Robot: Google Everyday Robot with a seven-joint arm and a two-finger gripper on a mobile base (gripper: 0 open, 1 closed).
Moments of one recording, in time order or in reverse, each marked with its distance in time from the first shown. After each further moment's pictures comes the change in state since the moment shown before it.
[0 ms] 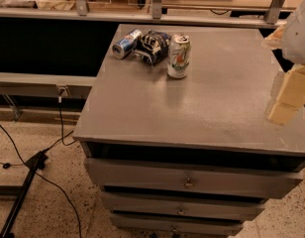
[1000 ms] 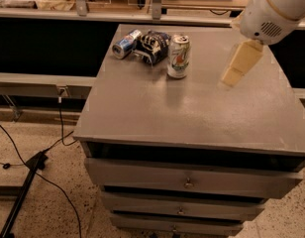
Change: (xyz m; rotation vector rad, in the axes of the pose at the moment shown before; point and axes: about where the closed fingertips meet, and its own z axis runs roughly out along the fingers) arm -0.058 -0.093 0.050 0.050 -0.179 0.052
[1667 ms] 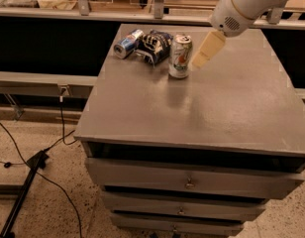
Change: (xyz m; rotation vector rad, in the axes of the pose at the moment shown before) arm -0.042 -0.070 0.068 0.010 -0.133 0.094
